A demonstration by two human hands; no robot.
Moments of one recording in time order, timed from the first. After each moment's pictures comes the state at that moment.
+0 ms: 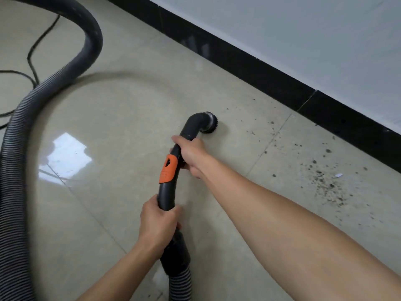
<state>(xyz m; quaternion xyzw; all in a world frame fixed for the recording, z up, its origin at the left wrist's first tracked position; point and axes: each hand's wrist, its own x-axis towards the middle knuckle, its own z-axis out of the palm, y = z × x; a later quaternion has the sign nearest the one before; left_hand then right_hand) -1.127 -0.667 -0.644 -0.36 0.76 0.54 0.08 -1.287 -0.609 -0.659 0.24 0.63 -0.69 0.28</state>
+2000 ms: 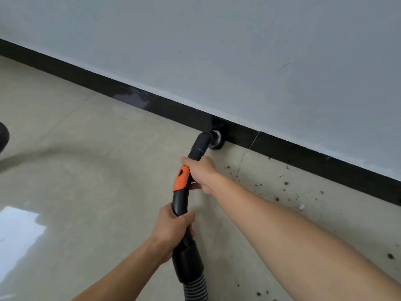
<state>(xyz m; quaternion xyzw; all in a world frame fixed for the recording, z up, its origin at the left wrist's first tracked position) -1.296 -0.591 -0.624 -0.20 0.72 0.60 0.29 -1.399 -0.481 -0.632 0.30 0.65 -0.67 0.19</state>
